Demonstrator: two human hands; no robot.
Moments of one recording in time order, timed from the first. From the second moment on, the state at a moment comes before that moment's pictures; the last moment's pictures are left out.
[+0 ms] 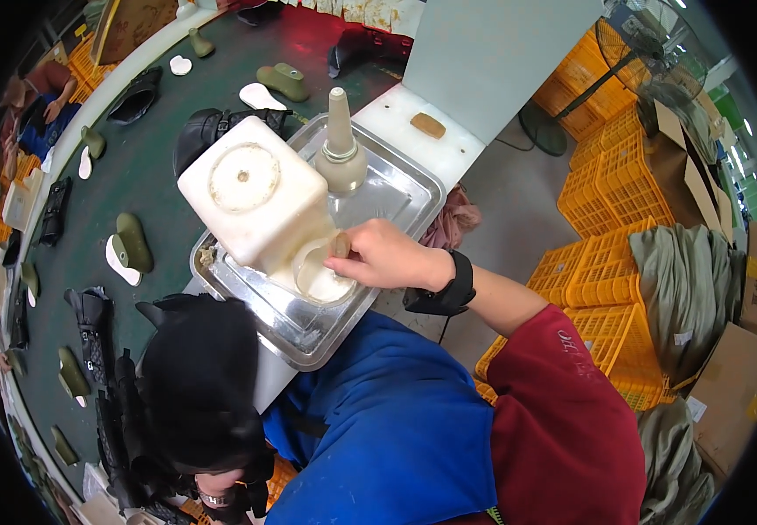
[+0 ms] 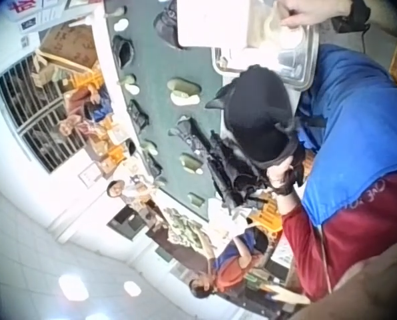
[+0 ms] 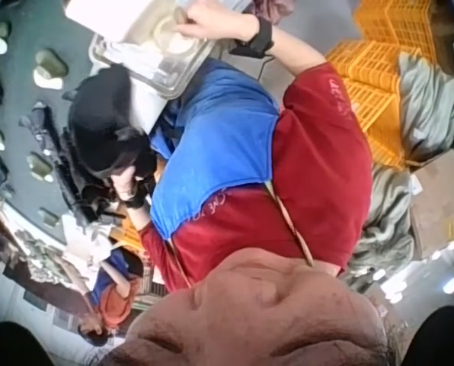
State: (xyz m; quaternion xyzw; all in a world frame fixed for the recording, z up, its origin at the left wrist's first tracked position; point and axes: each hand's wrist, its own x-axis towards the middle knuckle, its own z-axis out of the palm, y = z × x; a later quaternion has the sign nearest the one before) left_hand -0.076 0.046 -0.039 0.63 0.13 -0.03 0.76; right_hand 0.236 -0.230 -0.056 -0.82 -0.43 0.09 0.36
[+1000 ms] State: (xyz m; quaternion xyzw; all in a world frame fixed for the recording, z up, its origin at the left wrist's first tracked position) left_hand -0.036 0.006 -0.053 0.56 0.09 -0.19 0.80; right_hand 0.214 -0.201 0.014 -0.67 -0.49 0.17 0.53
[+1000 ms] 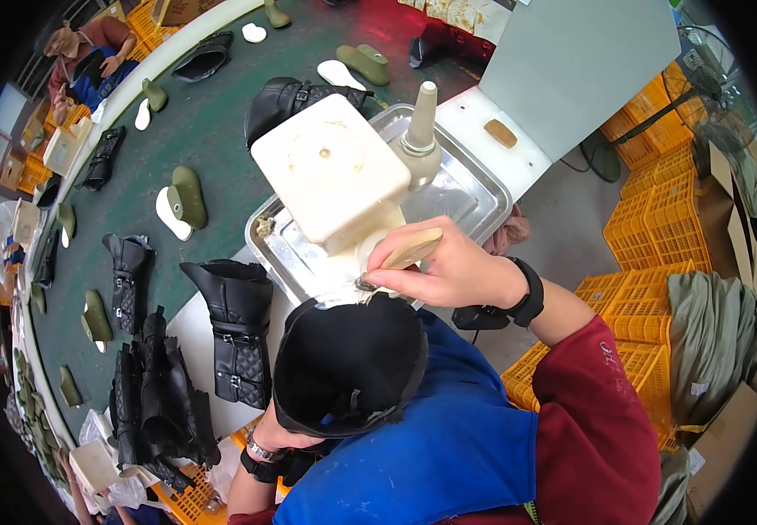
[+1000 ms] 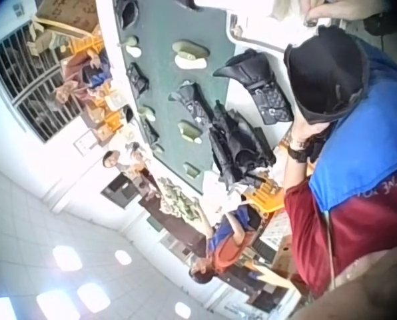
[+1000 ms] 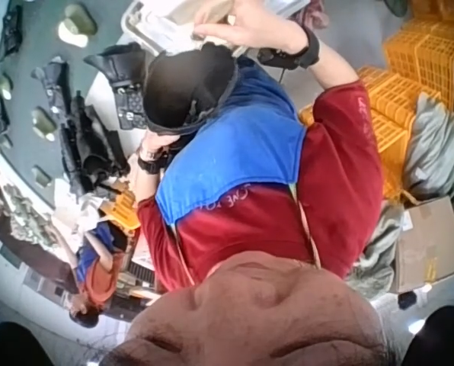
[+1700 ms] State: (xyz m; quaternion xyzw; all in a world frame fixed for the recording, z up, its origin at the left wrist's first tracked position) left_hand -0.036 -0.027 -0.048 0.81 0.04 0.07 0.58; right_hand 0.219 -0.199 0.005 -0.71 -0.39 0.15 0.57
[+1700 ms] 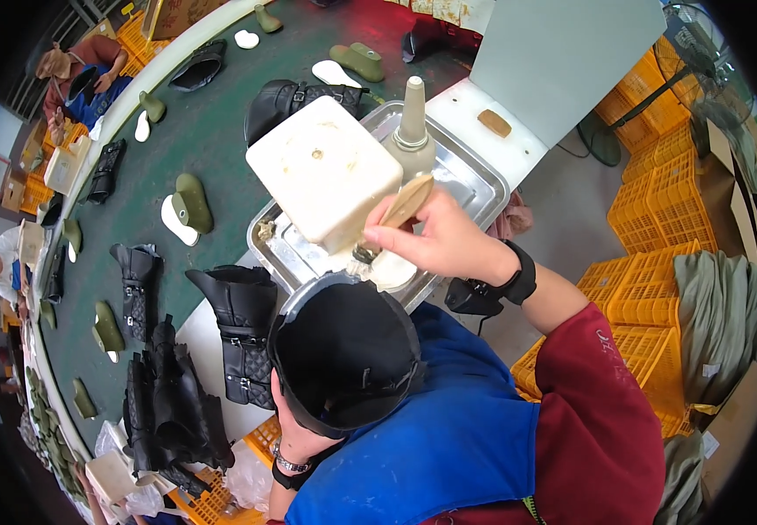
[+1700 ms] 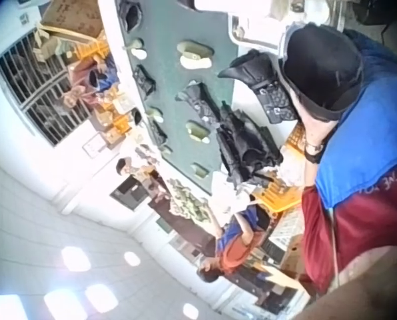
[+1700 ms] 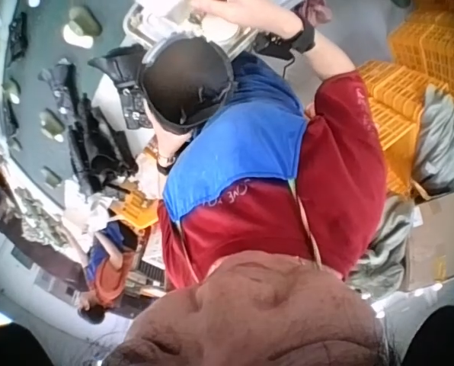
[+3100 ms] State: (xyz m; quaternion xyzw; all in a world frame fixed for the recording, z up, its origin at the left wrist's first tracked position) left_hand -0.068 -0.012 -0.090 0.80 0.10 0.18 0.57; right_hand 0.206 -0.189 0.008 -0.62 -0.27 0.27 0.68
